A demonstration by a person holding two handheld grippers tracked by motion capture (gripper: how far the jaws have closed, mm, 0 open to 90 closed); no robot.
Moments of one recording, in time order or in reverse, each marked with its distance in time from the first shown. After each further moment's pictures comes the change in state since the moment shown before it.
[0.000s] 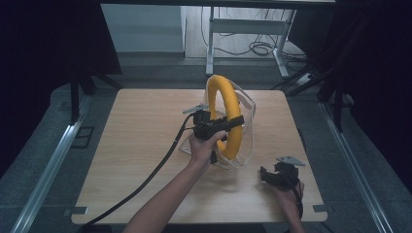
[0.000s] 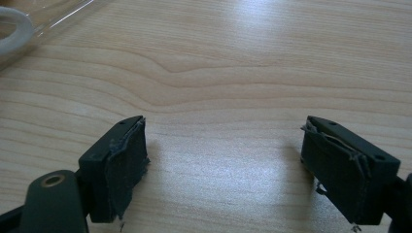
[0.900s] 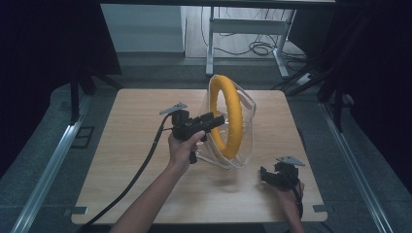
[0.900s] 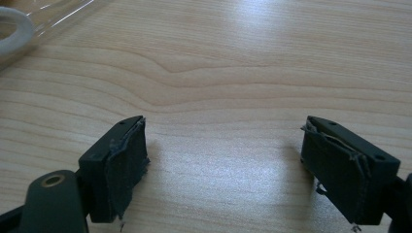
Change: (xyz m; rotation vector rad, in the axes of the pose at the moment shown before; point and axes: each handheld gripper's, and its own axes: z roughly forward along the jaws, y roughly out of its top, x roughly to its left) left arm 0.009 0.011 -0.061 -0.022 0.048 0.052; right arm 0.000 0.000 0.000 0.000 0.001 0.000
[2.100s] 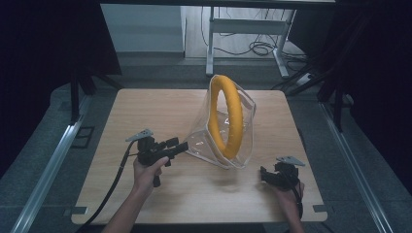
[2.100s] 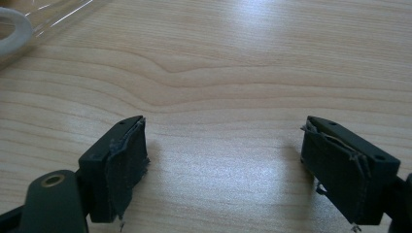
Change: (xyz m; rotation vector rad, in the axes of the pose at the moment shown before) left arm 0.051 -0.058 -0.091 0.083 0.133 0.001; right arm 0.001 0.000 0.000 0.002 -0.005 0.010
